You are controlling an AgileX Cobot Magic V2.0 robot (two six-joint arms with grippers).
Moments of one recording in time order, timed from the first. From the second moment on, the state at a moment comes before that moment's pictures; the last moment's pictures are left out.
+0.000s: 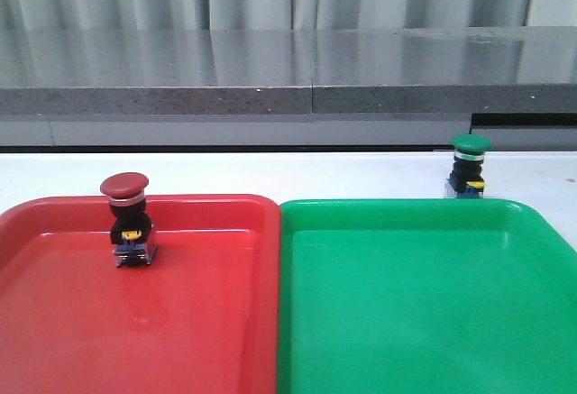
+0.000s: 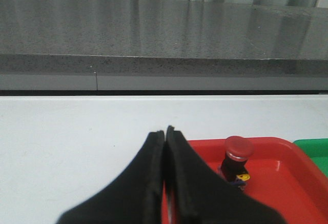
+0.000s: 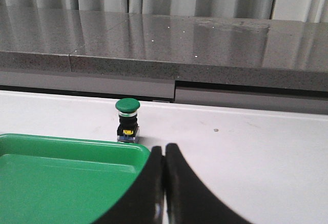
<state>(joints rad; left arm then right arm) -0.15 0.20 -0.15 -0.03 0.17 -0.06 0.03 -0.01 0.03 -0.02 0.08 0.00</state>
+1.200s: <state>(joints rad) -0.04 -0.01 0.00 -0.01 0.09 -0.06 0.03 -0.01 0.03 -0.02 0.08 0.00</state>
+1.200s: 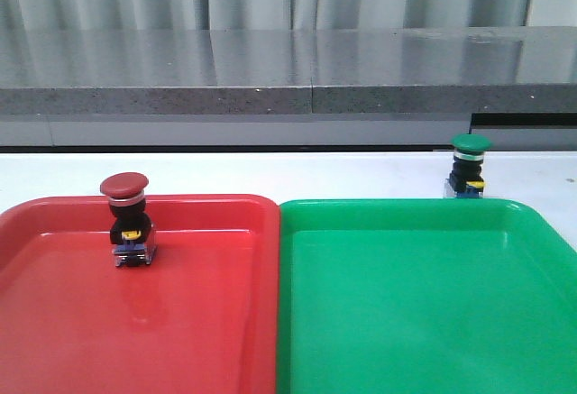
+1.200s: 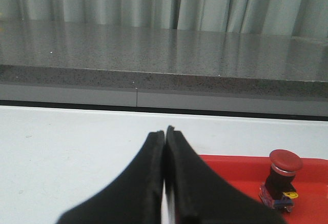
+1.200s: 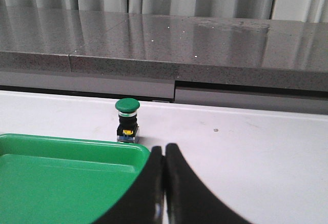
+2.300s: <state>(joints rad) -0.04 -0.01 0.00 -0.01 0.09 -0.06 0.03 -0.01 -0.06 -0.02 -0.02 0.00</state>
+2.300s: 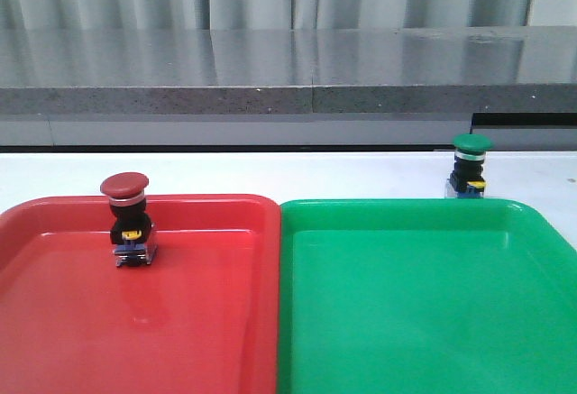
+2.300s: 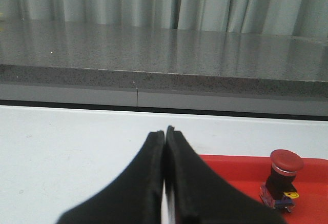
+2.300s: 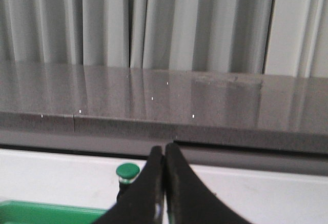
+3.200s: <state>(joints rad) -0.04 -0.01 0.00 -0.01 0.09 -0.06 0.03 0.66 -0.75 0.00 0.68 0.00</state>
